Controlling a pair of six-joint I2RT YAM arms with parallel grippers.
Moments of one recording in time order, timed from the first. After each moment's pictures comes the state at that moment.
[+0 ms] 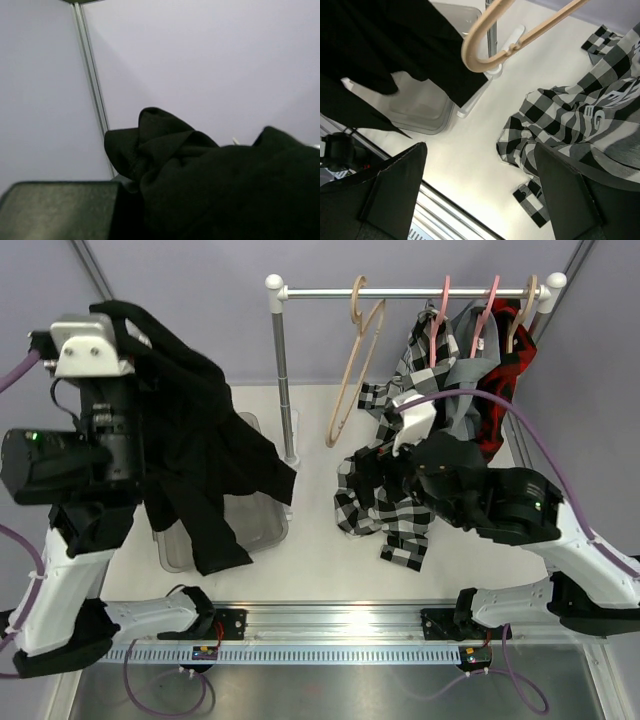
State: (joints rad) left arm -0.92 1.03 1.74 0.11 -0.78 0.77; right arm 1.19 1.19 1.79 -1.01 0.54 0.35
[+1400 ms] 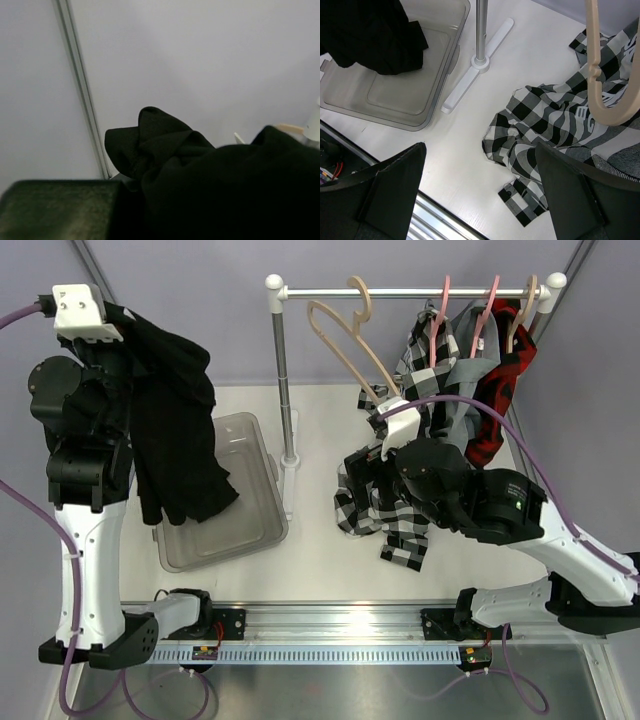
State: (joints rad) left arm -0.10 1.17 1.83 -0.36 -0.16 0.06; right arm 1.19 1.22 1.73 -0.99 0.57 0.29
